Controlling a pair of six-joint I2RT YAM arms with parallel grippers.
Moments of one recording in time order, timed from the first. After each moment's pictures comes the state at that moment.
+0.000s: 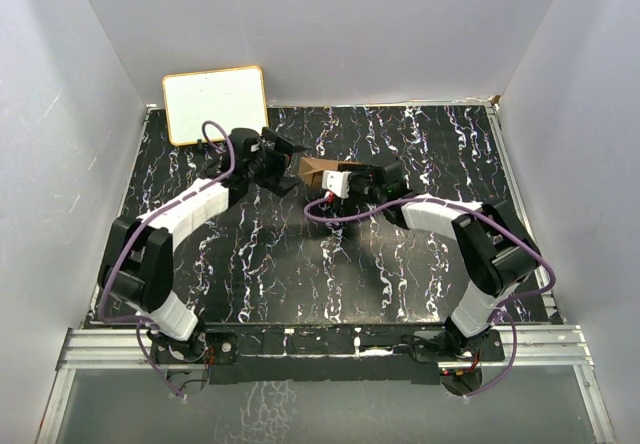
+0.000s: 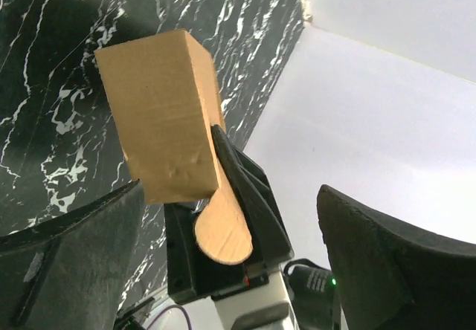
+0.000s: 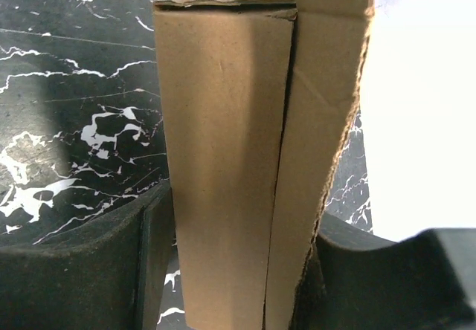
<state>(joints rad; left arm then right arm) -0.40 1.63 1.08 -0.03 0.26 -1.47 0.48 1.70 0.88 0.38 -0.40 -1.05</state>
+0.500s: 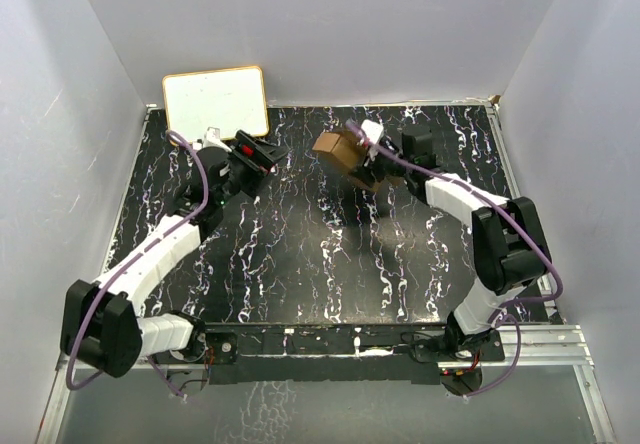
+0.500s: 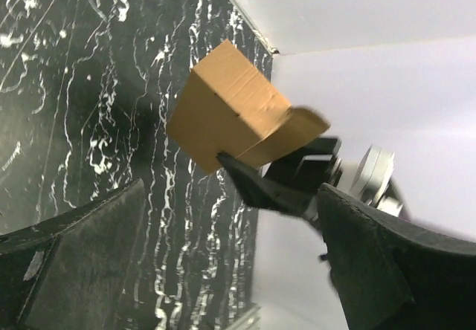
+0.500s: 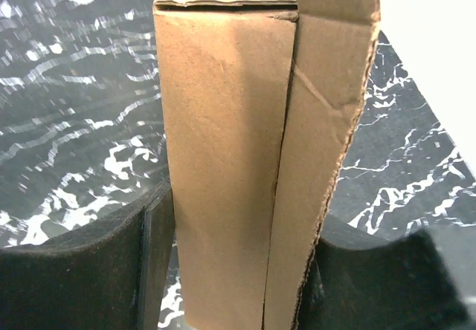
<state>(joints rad) -0.39 1.25 0.87 0.02 0.11 -1.22 0.28 1.68 1.01 0.24 -0.66 -0.60</state>
